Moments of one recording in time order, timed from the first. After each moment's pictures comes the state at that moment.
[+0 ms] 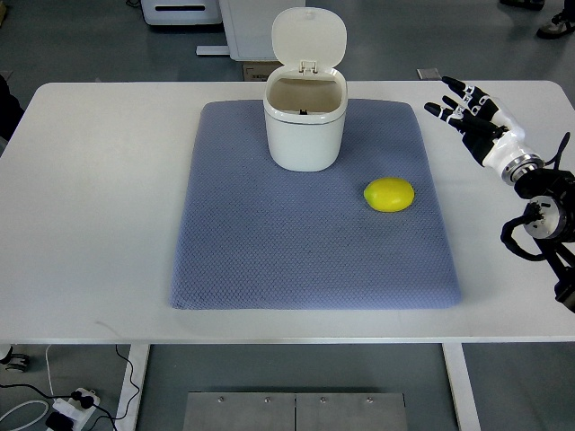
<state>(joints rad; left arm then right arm) -0.07 0.00 -0.10 -0.25 0.00 0.20 -0.13 0.72 -0.27 0.94 0.77 -0.44 0.11 0.16</state>
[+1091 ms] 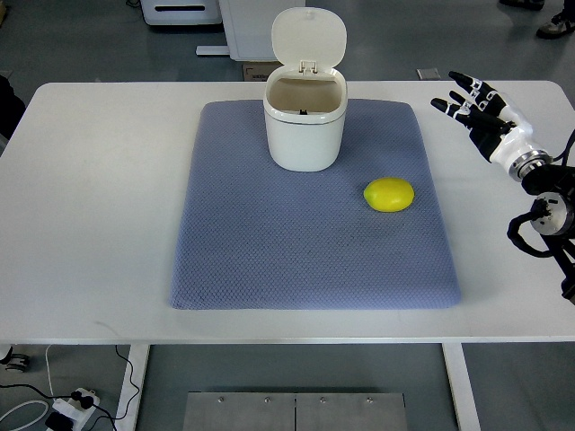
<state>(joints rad) -0.06 0.00 -0.10 -0.25 0.00 0.19 -0.13 0.73 -0.29 0.94 0.77 -0.44 0.11 0.17</state>
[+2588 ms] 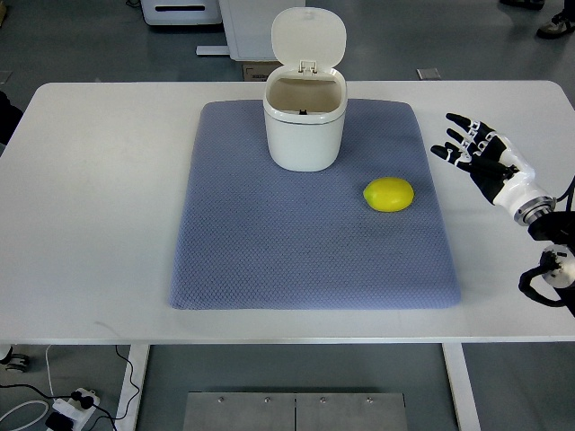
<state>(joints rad) -0.06 0.00 -0.10 -0.25 0.00 0.19 -0.13 0.52 -0.37 0.94 0.99 -0.48 0.12 0.23</state>
